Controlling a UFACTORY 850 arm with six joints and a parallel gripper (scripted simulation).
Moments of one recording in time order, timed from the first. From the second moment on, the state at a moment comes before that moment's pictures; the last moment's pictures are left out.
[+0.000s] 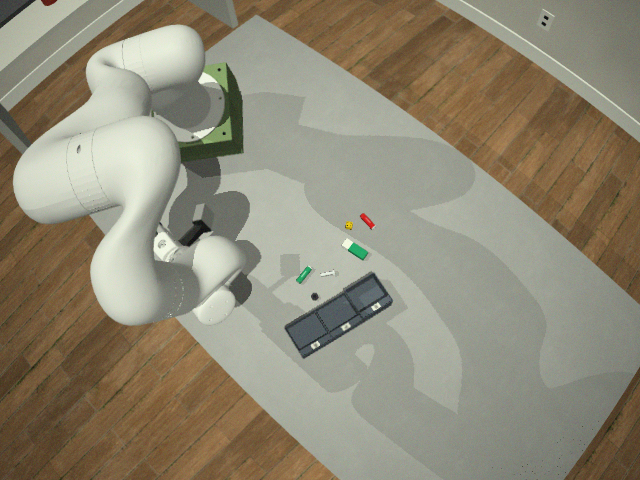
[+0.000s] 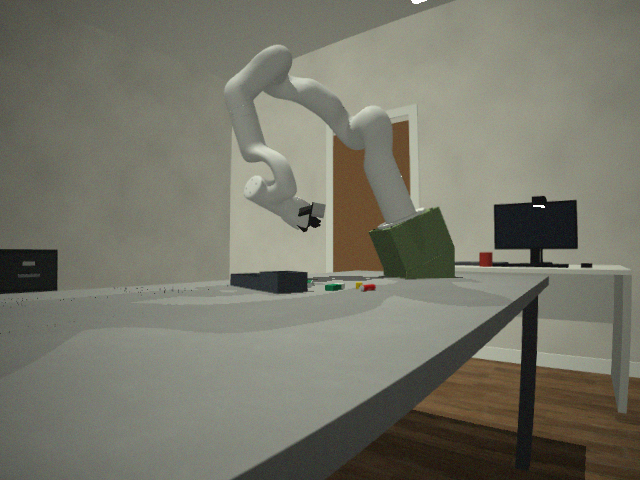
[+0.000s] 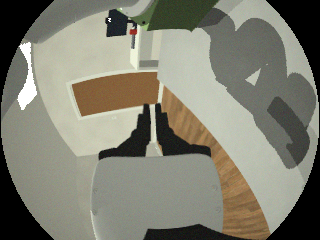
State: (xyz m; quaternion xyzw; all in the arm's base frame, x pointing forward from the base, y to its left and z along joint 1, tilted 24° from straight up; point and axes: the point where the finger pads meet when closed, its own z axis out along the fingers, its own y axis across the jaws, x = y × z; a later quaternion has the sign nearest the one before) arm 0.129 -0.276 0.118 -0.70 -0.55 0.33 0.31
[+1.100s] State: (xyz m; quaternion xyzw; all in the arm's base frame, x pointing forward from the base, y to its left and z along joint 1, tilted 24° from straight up) arm 0.260 -0.271 0.115 -0.87 -0.36 0.32 -0.06
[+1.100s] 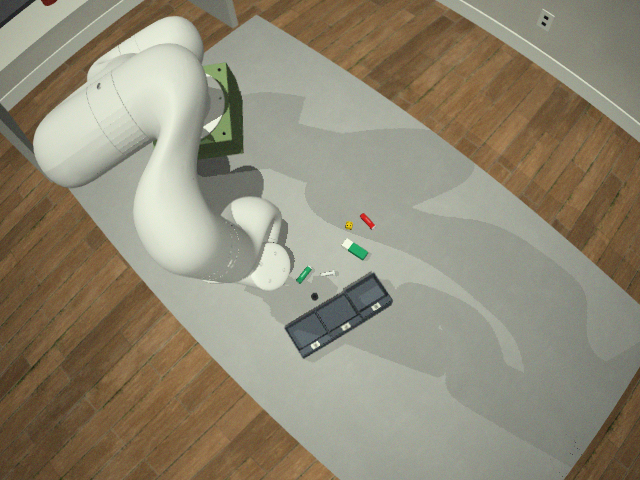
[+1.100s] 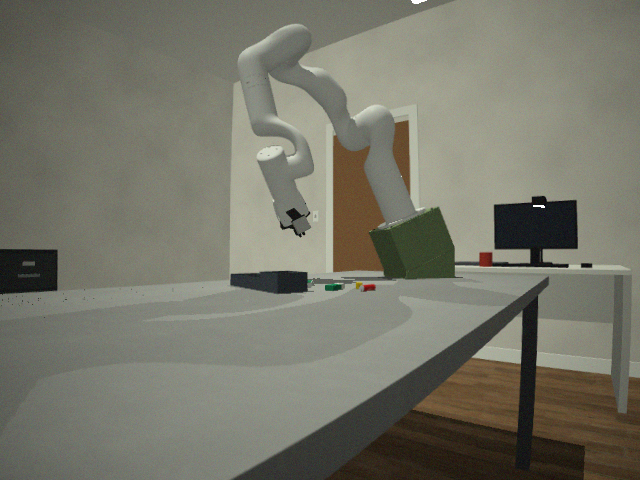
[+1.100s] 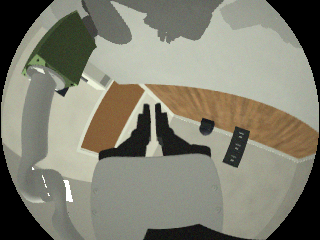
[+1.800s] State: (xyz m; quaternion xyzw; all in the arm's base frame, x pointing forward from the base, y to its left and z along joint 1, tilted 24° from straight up) arm 0.342 -0.231 0.123 -0.94 -0.23 0.19 -0.19
